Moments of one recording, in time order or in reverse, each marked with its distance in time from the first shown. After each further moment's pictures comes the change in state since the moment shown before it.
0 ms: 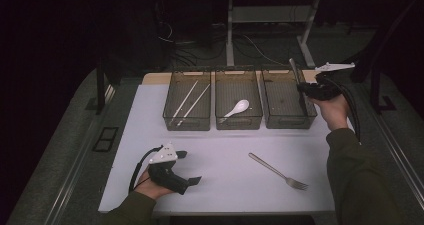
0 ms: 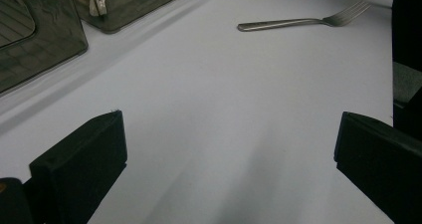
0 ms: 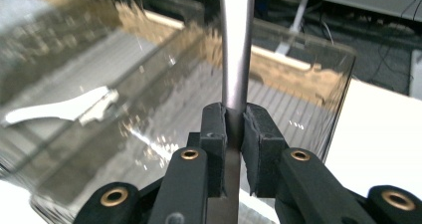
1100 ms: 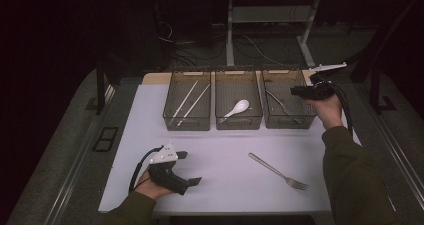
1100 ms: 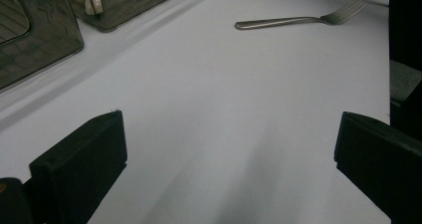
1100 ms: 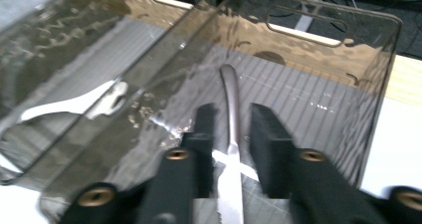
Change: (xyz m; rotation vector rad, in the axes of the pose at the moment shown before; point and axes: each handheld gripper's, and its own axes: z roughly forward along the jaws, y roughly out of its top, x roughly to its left) left arm 0.000 0.000 0.000 0.002 -0.009 0.000; right arm 0.000 0.000 0.018 0.066 0.067 0.067
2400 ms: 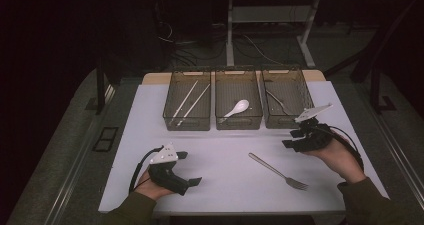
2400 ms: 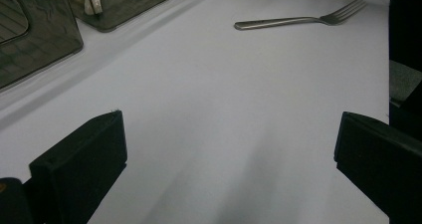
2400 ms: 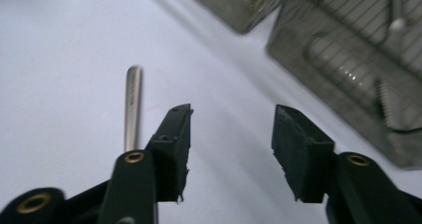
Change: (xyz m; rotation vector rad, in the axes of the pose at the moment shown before) left arm -0.001 0.000 0.000 0.002 0.002 0.000; right arm 0.108 -0.079 -0.059 0.271 0.109 -0.265
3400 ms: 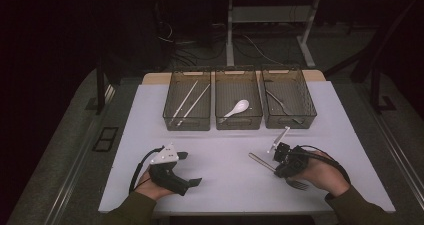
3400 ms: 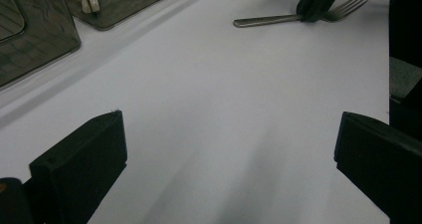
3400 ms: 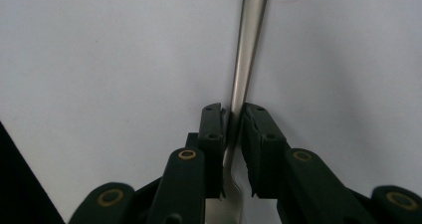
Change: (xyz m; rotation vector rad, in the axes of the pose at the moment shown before) left arm 0.000 0.000 0.001 0.007 -0.001 0.007; right arm 0.059 -0.010 0.048 0.409 0.108 -0.225
